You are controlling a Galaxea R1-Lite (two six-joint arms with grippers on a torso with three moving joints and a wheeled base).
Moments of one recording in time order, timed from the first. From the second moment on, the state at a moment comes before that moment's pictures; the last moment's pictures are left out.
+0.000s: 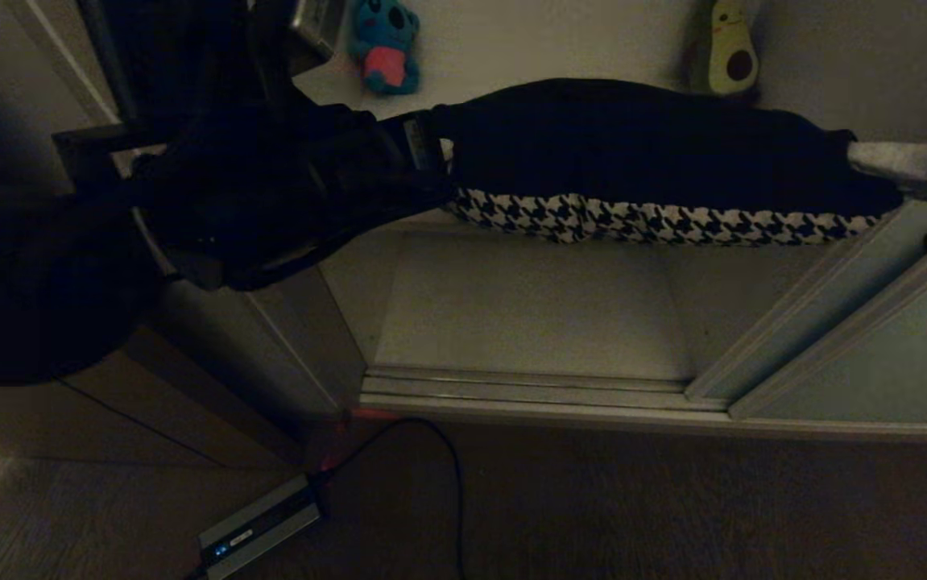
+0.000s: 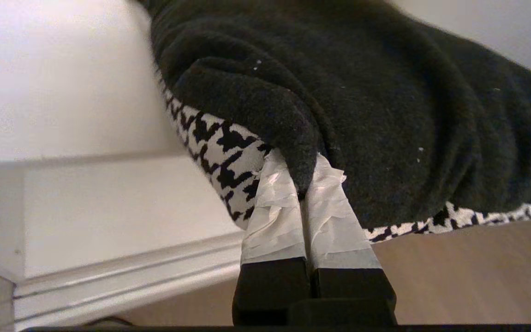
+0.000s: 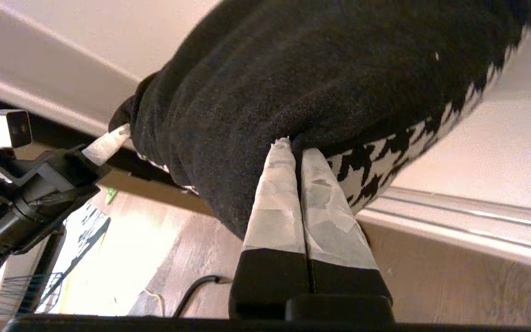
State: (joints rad) left arm -0.68 1.61 -1.29 -0.43 0.12 -0.21; right arm -0.06 1.31 -1.07 -0.39 0.68 0.63
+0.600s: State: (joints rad) left arm -0.82 1.32 -1.07 -0.35 0.12 -0.17; right arm -0.06 1.01 -1.04 -0.13 0.73 0.63
